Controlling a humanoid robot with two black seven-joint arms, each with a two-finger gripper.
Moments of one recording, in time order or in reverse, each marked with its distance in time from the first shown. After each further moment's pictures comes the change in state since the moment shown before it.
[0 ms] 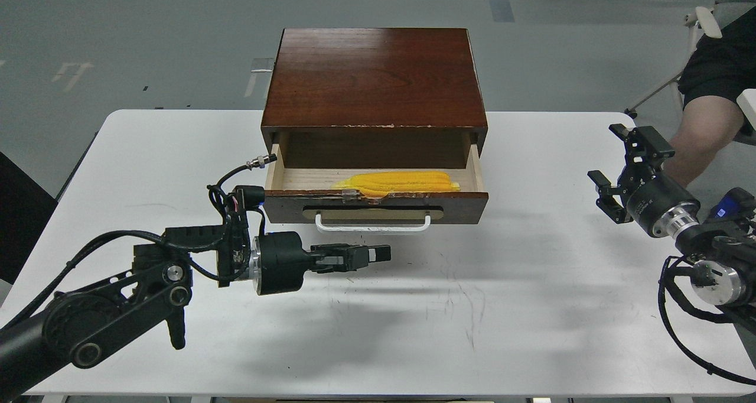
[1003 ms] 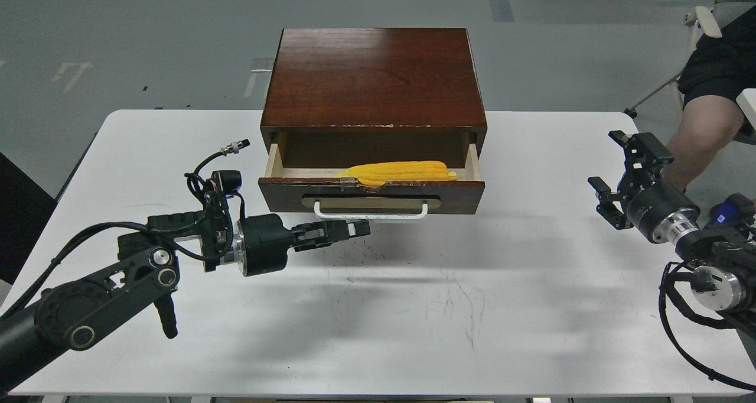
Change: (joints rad) left arm -0.004 0.003 -0.054 0.081 -0.064 0.000 -0.003; right arm -0.012 0.000 -0.003 0.000 0.000 0.000 0.000
